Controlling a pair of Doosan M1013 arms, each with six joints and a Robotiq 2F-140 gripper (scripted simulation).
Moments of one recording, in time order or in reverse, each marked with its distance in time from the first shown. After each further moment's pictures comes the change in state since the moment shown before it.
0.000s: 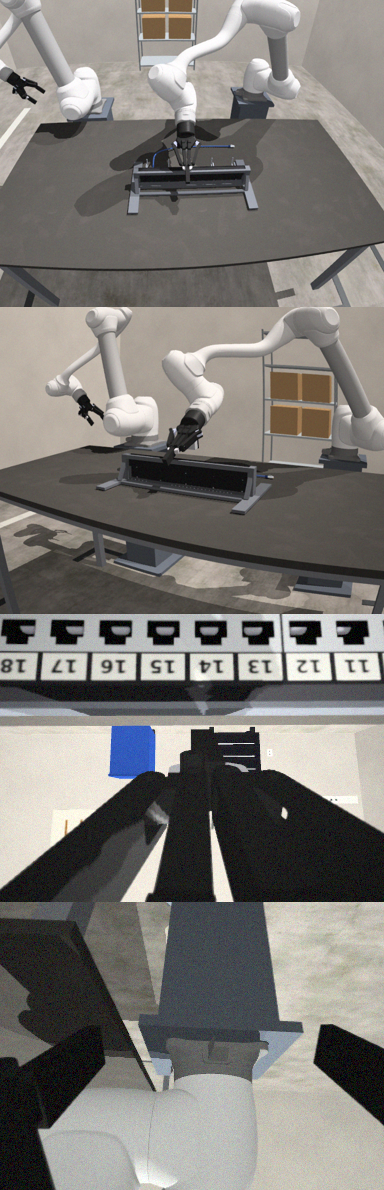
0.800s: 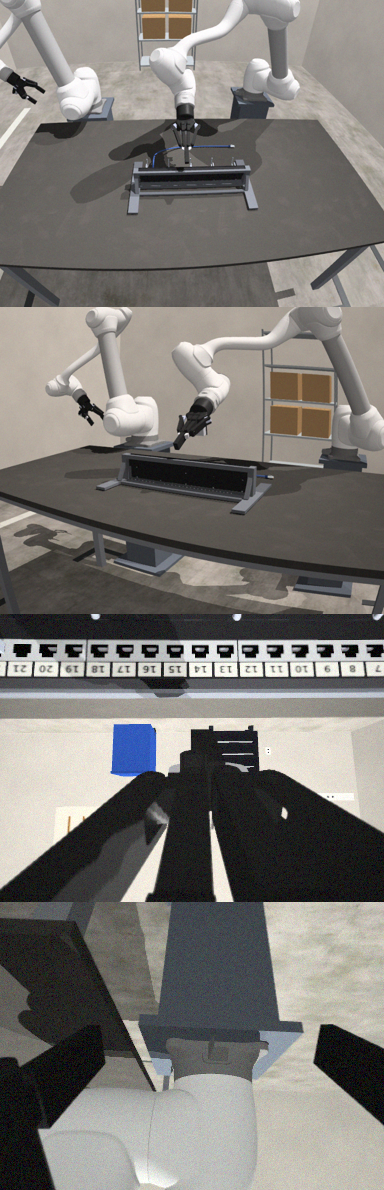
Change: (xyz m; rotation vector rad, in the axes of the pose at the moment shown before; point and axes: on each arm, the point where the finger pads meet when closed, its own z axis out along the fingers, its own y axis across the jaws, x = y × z) left arm 0.000 0.000 -0.082 0.000 0.000 0.000; right arm 0.000 0.000 0.000 0.000 0.000 0.000
